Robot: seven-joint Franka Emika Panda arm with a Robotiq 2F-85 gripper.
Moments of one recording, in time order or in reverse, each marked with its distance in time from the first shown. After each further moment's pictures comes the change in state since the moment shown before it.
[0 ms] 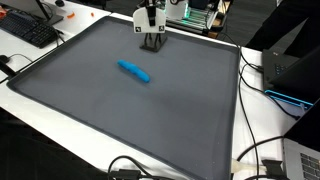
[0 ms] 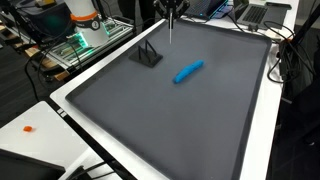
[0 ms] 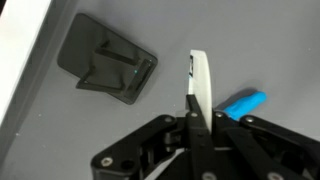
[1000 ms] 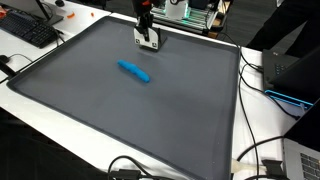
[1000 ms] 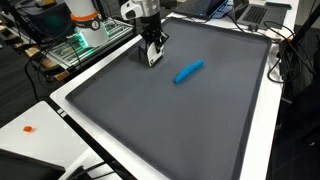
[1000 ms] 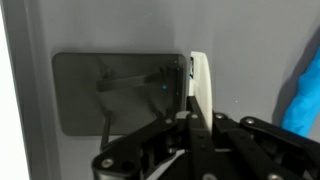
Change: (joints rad) arm -0.034 0.057 -0.064 -0.290 0.223 0.430 0.220
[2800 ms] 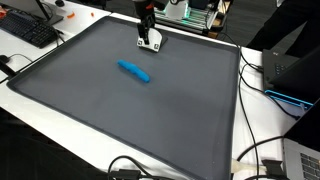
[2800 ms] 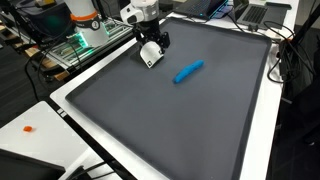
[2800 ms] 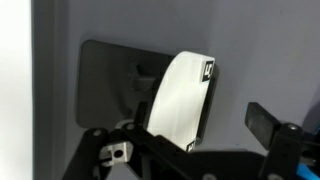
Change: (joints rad) arm -0.001 0.027 0.004 -0.006 0.004 -0.042 -0.118
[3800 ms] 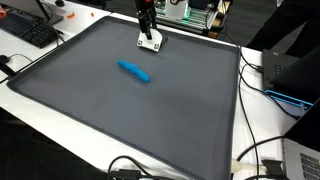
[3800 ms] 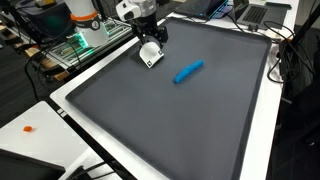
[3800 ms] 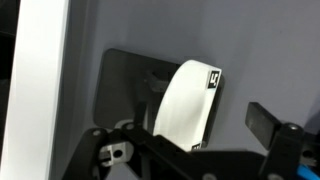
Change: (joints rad) arm -0.023 -0.063 0.000 0.002 0.068 -0.124 -0.112
